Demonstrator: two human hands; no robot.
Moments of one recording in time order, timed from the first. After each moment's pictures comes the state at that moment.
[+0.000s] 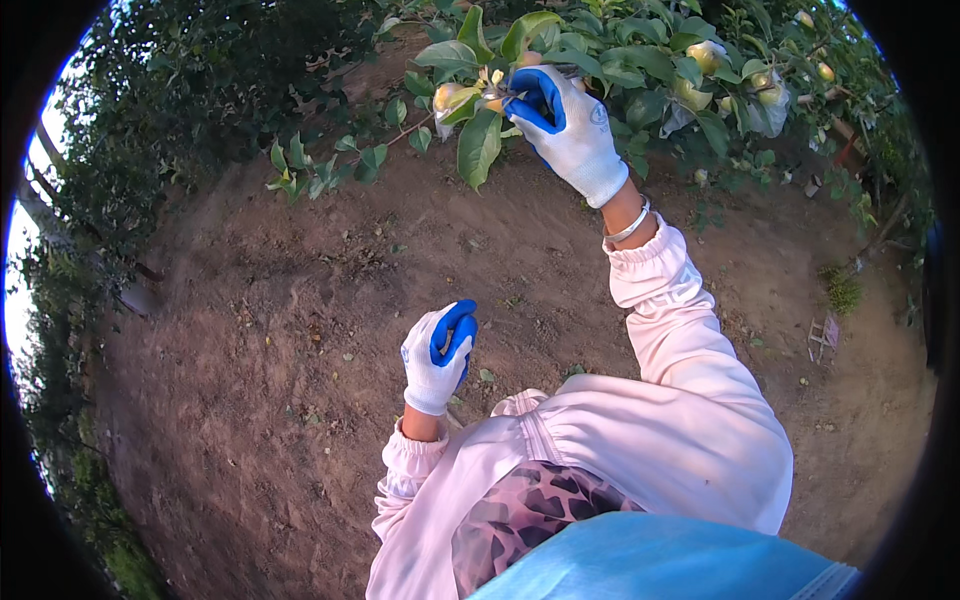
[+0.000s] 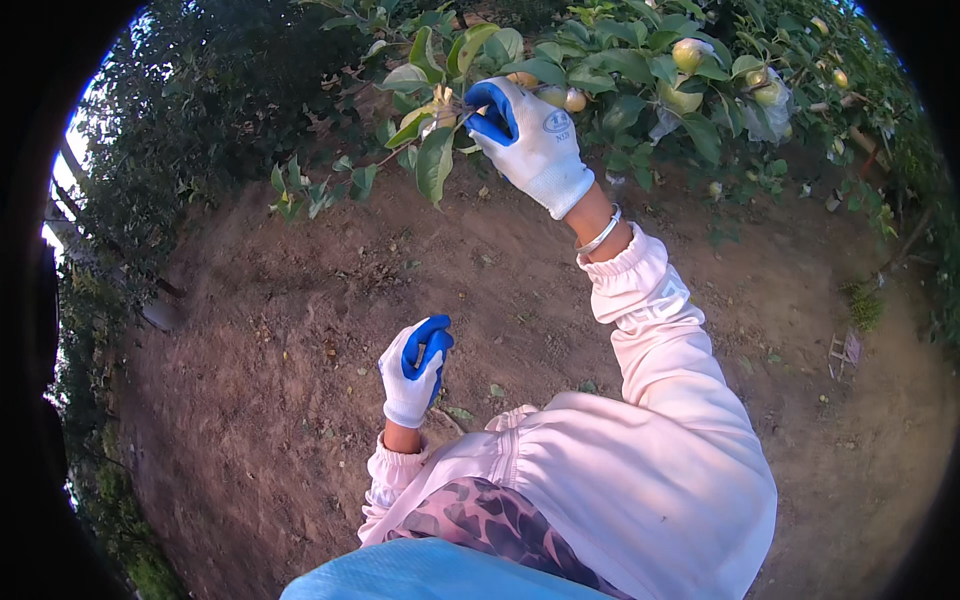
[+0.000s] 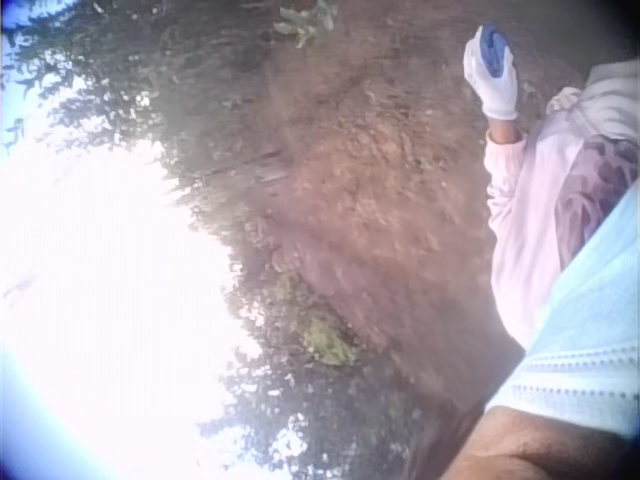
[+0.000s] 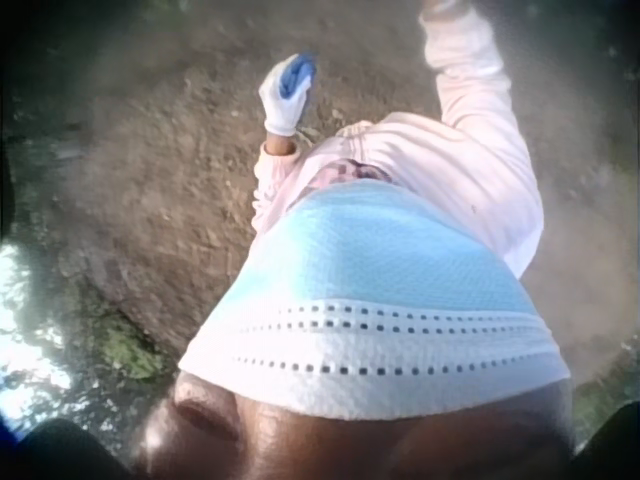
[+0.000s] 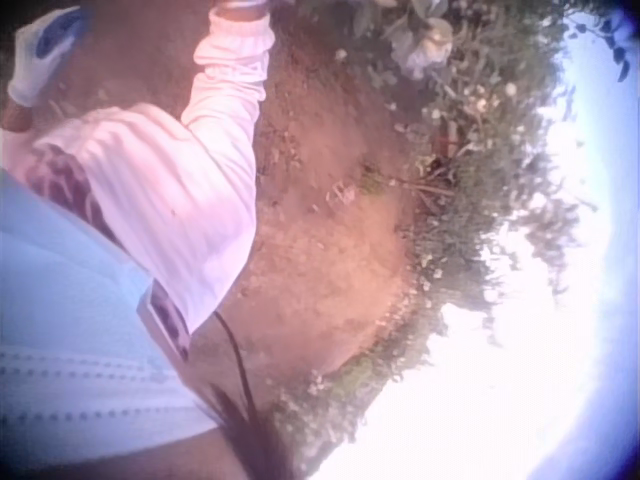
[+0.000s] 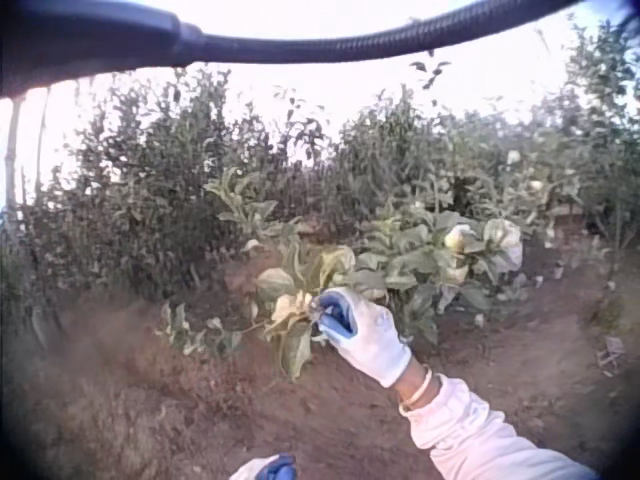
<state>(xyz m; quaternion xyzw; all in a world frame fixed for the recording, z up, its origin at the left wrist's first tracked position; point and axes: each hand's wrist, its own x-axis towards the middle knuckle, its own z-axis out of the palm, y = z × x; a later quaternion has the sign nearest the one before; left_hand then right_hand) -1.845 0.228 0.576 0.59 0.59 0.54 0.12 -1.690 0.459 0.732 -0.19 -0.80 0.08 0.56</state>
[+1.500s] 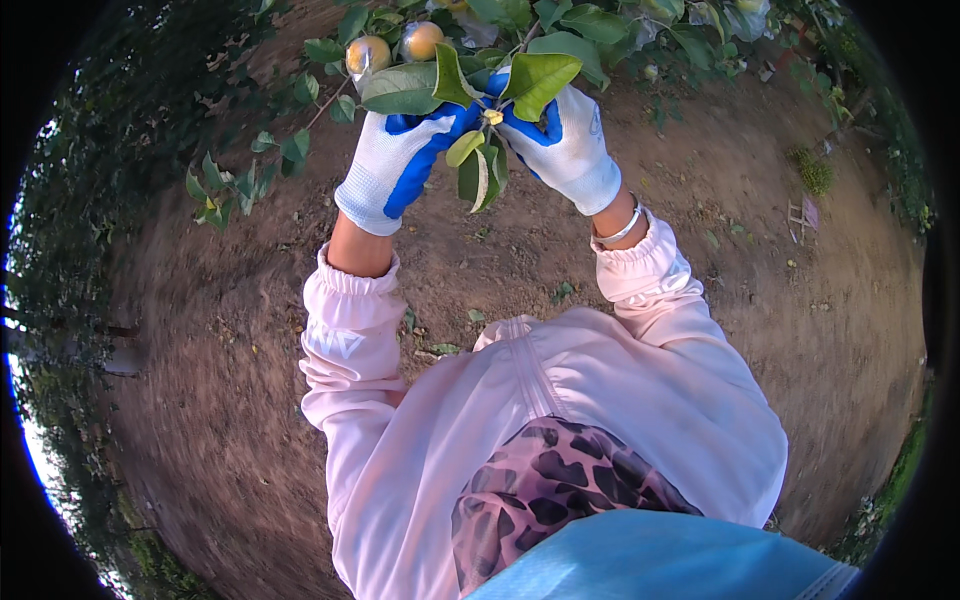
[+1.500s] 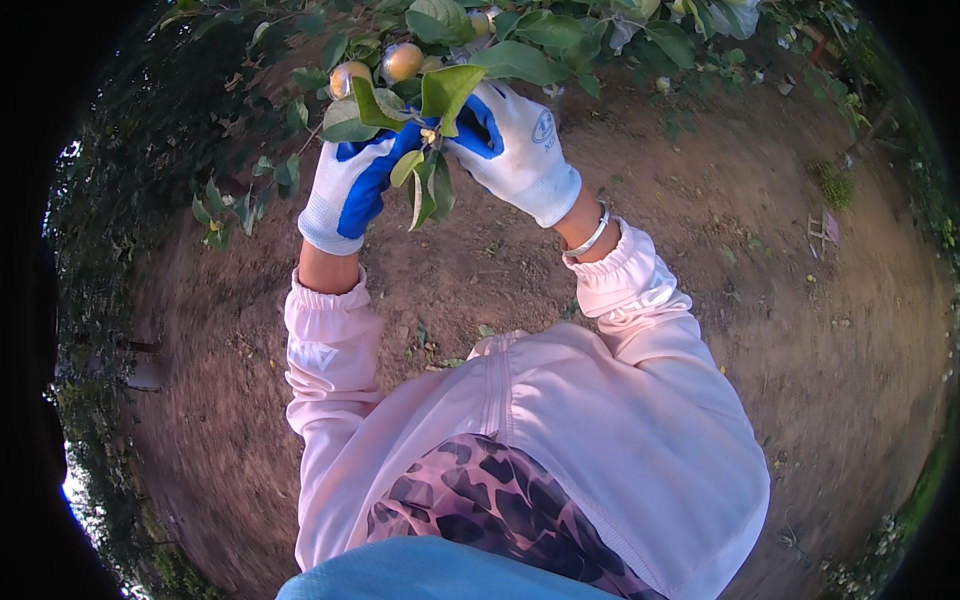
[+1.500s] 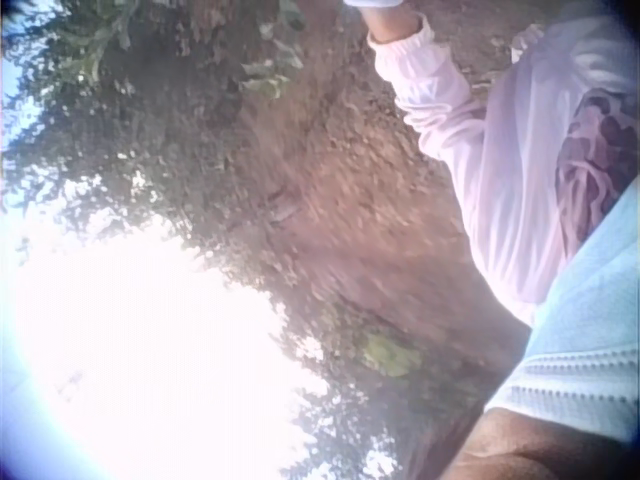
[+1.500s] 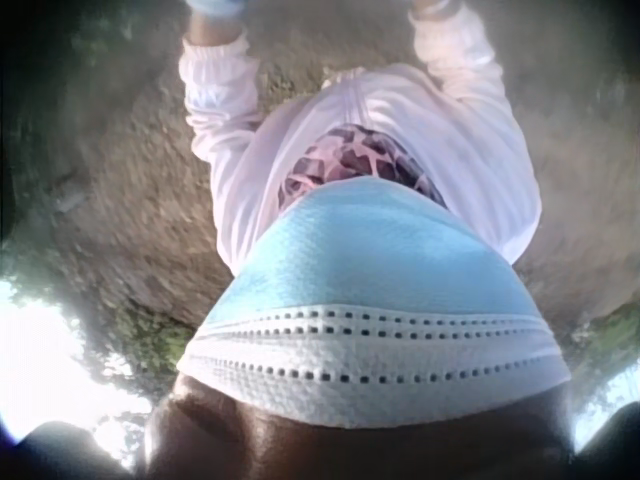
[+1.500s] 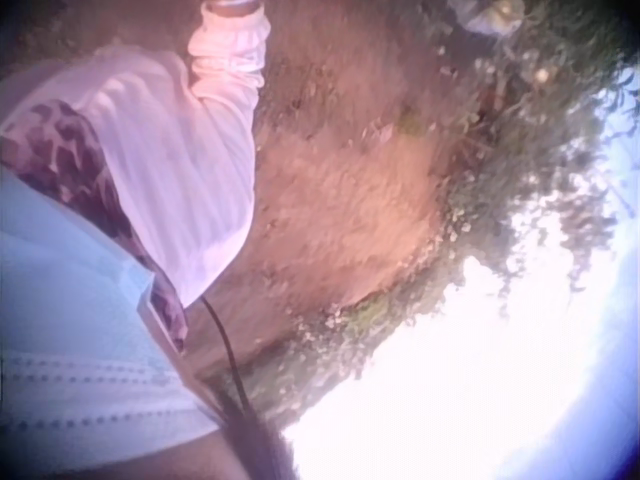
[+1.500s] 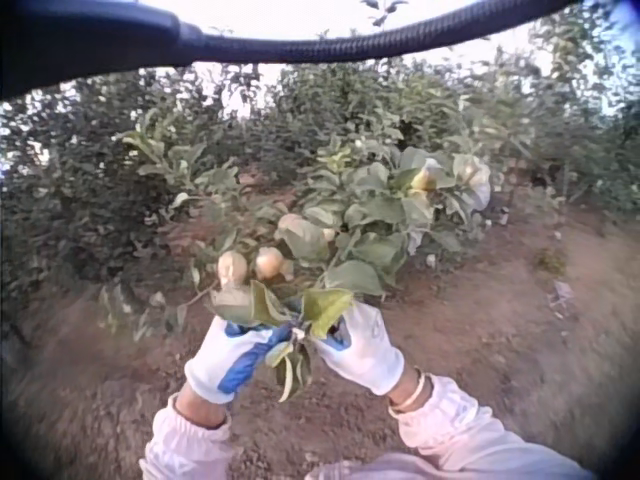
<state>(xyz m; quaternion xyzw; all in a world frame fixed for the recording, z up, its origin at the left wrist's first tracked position) -1.858 0.398 0.691 0.59 0.32 0.56 0.49 -1.658 0.428 0.666 -0.25 -0.80 0.01 0.54</state>
